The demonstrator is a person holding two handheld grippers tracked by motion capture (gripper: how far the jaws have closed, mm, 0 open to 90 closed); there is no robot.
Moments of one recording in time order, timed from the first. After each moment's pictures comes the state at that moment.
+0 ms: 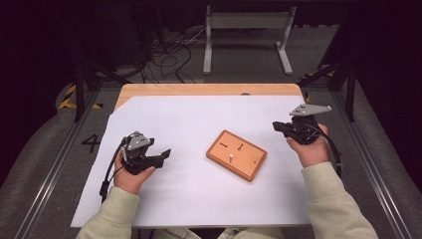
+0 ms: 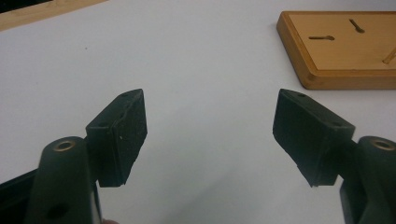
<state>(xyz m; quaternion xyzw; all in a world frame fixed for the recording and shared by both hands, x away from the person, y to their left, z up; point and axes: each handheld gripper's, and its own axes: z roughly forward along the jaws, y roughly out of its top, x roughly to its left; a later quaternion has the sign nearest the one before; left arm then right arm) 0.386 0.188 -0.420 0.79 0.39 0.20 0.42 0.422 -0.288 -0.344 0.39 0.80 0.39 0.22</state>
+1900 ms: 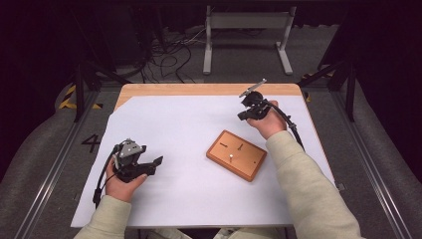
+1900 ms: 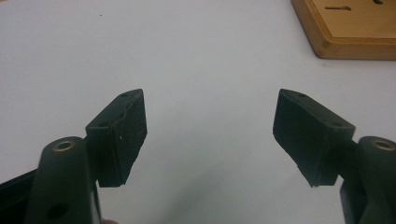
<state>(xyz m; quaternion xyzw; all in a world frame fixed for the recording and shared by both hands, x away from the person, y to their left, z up) 0.370 0.208 -0.430 0.79 0.41 0.20 0.41 0.529 -0.188 -0.367 0.36 0.88 0.27 0.14</state>
